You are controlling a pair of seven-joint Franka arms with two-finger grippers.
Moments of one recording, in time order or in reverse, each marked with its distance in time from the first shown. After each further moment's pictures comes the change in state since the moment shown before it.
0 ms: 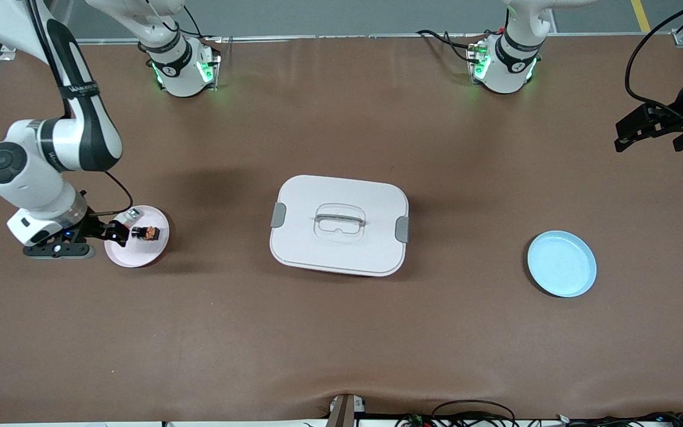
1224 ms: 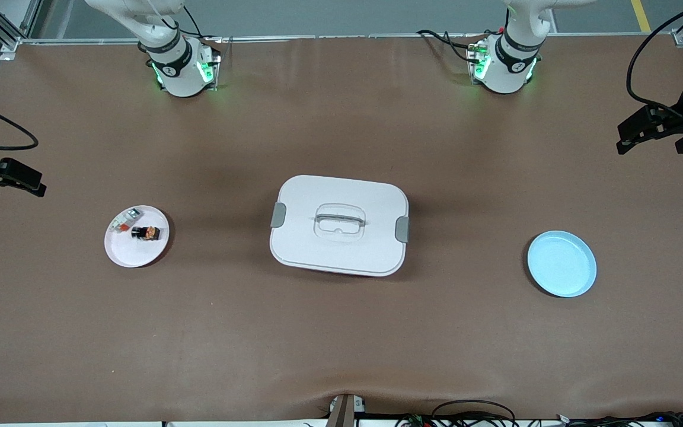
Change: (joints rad) left arm 0.002 0.000 0.000 0.000 0.000 0.021 0.000; right arm 0.019 -0.075 0.012 0.640 0.105 -0.830 0.001
